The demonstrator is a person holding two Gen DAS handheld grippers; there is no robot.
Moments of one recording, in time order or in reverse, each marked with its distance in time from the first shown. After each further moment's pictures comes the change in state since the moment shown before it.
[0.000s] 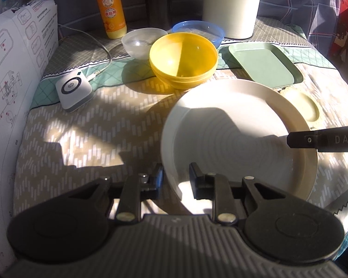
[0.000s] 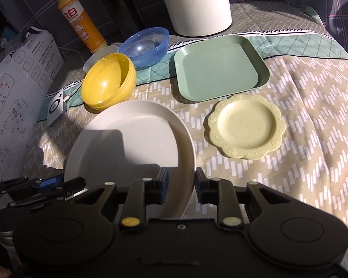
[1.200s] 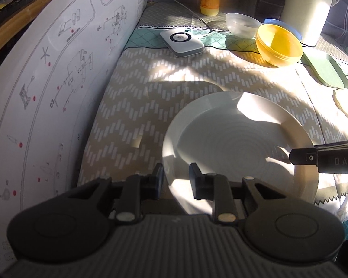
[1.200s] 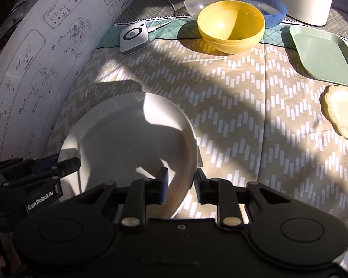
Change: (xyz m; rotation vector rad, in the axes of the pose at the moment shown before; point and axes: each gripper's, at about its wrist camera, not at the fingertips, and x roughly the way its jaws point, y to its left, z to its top) left arm -0.050 0.107 -0.083 -0.235 0.052 0.154; right arm 0.016 0.138 -0.053 -0.274 0.167 0.087
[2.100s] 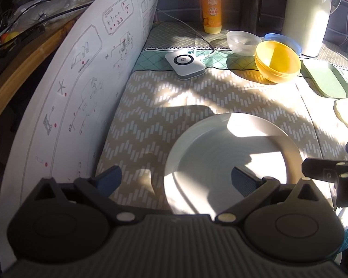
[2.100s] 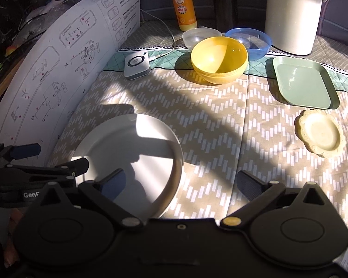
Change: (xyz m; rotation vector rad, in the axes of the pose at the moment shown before) left arm -0.029 -0.020 0.011 0.021 -0.079 0.079; right arm -0.050 -0.008 -0.015 -0.048 -0.151 -0.027
